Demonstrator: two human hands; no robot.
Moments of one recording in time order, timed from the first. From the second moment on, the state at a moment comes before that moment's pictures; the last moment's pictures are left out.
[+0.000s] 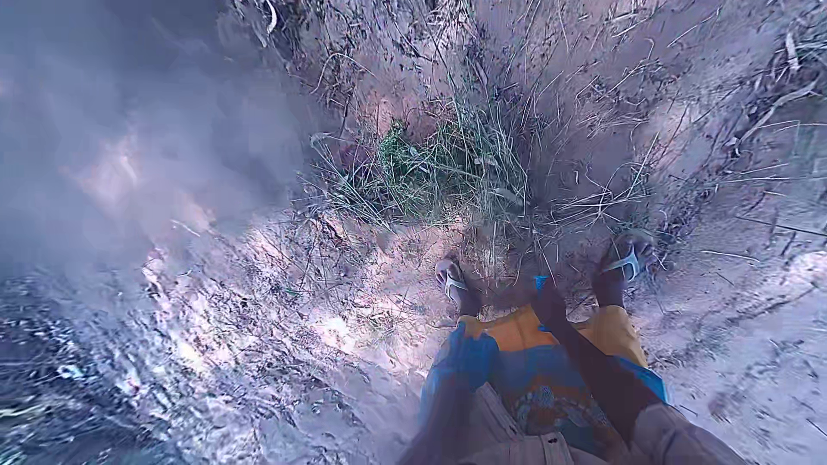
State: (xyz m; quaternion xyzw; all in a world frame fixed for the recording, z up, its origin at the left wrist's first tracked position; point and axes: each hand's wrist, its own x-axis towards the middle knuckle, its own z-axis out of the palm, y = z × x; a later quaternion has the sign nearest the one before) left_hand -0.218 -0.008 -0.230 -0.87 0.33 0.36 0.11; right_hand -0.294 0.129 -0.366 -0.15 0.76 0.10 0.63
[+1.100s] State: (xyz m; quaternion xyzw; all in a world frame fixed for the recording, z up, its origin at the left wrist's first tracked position) left_hand -0.486 0.055 -0.480 0.00 0.84 0.15 0.53; right_hand -0.433 0.326 -0.250 0.28 0.77 -0.35 0.46
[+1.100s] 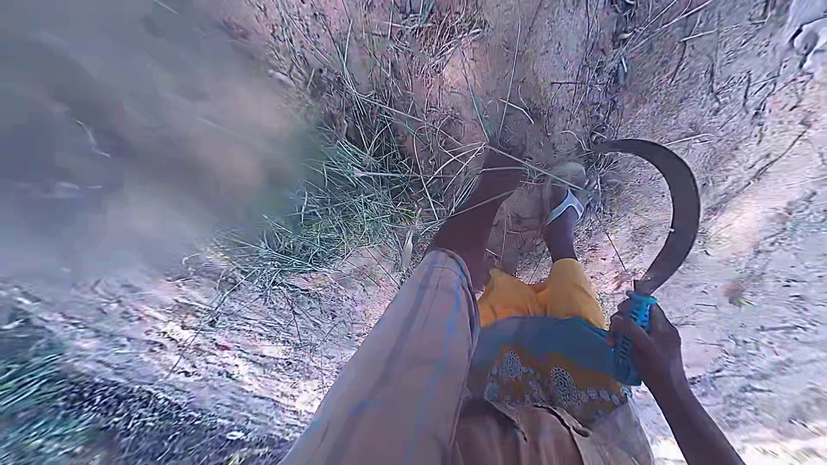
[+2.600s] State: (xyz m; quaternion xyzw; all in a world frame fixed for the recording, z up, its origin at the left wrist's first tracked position) left_hand -0.431 0.033 -0.466 -0.35 0.72 0.29 0.52; right_hand -0.414 0.293 -0.285 0.12 0.80 -0.29 0.51
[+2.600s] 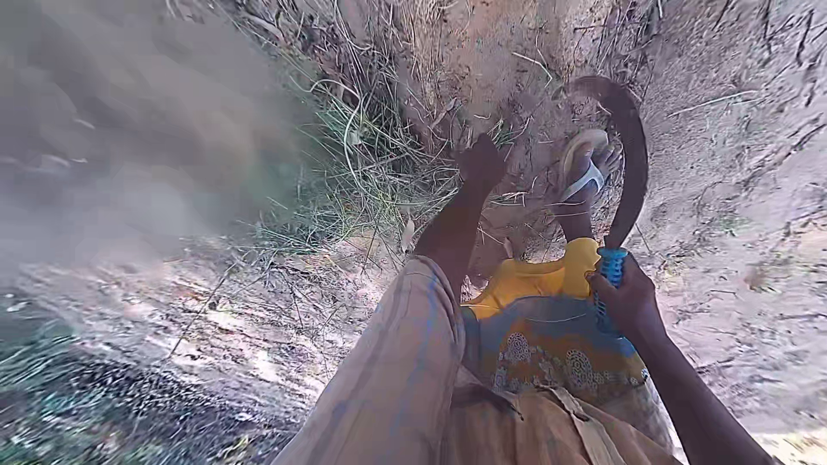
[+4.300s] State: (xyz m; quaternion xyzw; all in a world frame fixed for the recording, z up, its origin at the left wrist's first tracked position) left_hand -0.312 0.132 -0.446 -0.47 0.51 0.50 0.52; right_hand -0.396 0.281 -0.209 0.02 0.80 -0.04 0.60
